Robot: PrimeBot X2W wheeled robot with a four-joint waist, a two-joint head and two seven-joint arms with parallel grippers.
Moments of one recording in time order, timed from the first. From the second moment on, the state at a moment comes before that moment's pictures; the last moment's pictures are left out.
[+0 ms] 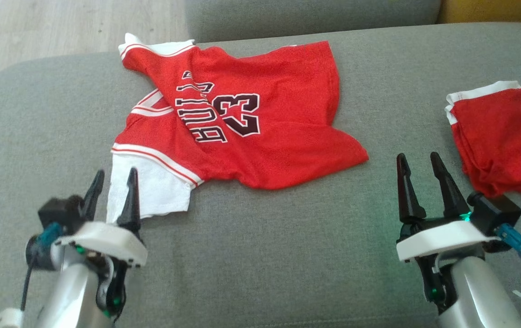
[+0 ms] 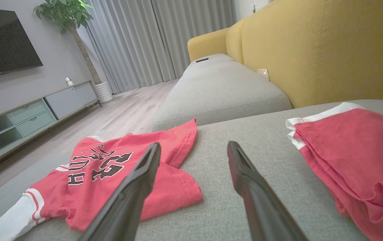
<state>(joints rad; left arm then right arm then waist) -0.24 0.14 -0.16 0.49 -0.31 -0.05 -0.26 -0.17 -0.05 0.09 0.33 0.27 0.13 -0.23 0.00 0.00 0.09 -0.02</state>
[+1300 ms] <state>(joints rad) -0.34 0.18 -0.22 0.78 -0.25 0.05 -0.14 -0.17 -0.05 0.10 0.31 0.27 0.13 -0.21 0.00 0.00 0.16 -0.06</state>
